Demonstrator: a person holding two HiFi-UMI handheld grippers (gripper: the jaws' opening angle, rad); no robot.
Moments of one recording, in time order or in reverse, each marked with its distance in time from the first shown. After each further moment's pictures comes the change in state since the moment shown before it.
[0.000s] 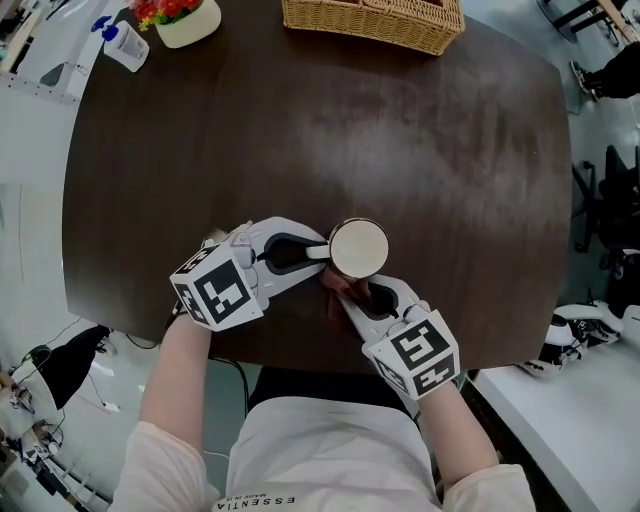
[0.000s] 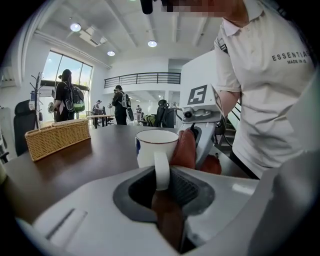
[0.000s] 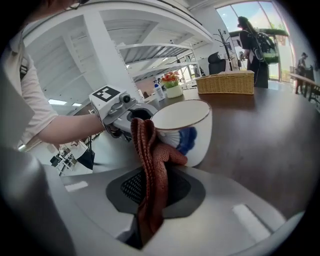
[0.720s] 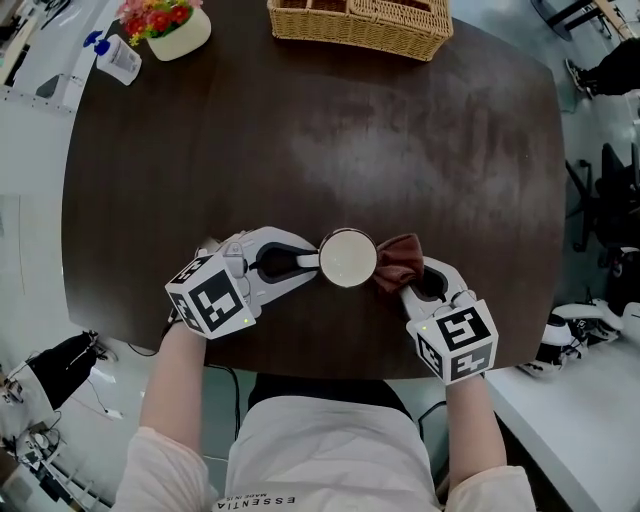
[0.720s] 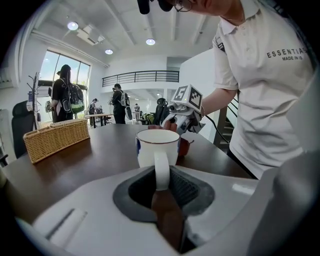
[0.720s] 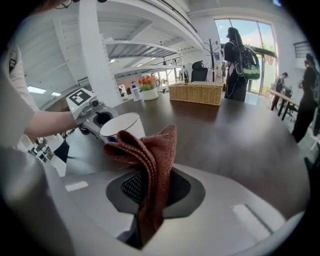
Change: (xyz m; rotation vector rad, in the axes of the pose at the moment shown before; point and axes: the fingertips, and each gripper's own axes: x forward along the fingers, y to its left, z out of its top) left arm 0.001 0.001 0.002 0.014 0.019 -0.014; right arm -0.057 -0.094 0.006 -0.001 0.020 -0.259
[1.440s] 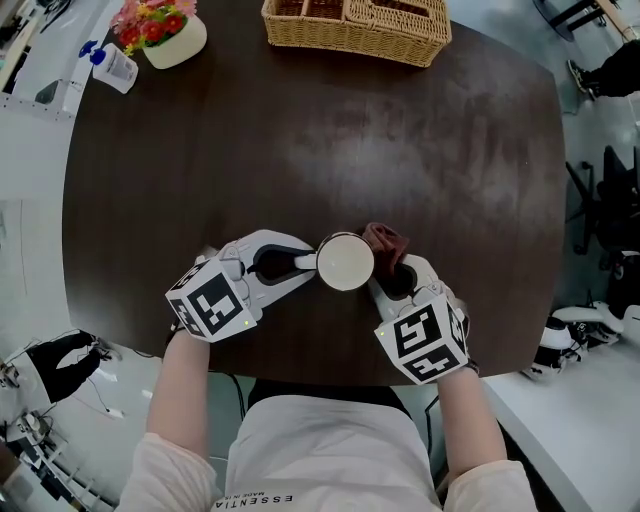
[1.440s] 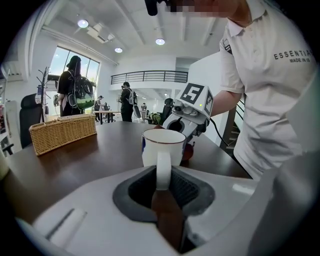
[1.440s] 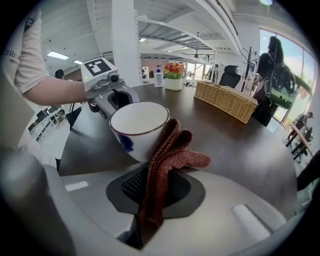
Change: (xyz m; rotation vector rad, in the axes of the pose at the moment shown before) left arm 0.003 0.018 0.001 -0.081 0.003 0.054; right arm 0.030 0.023 0.013 -0.328 0.137 0.056
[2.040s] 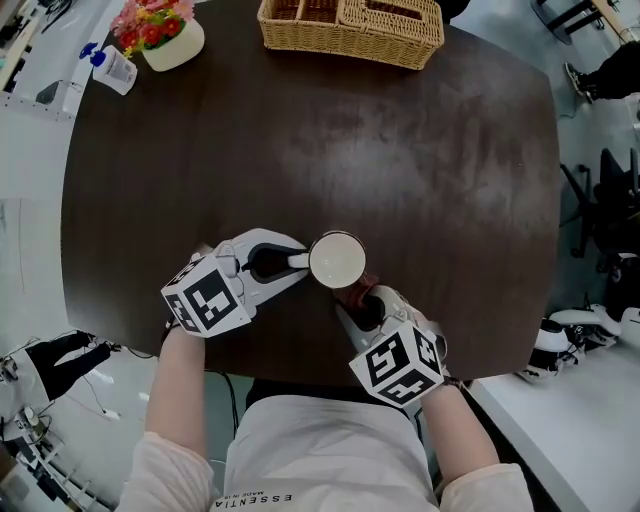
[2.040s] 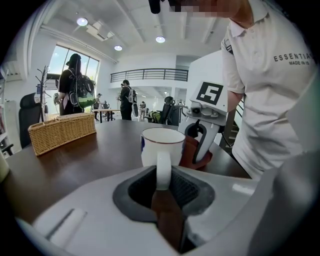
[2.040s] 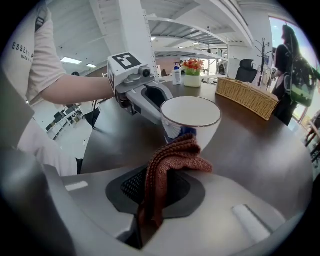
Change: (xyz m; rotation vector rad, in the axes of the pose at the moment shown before) left arm 0.003 0.000 -0.001 0.001 0.026 -0.006; right arm -0.002 0.065 -0.011 -0.047 0.017 0.167
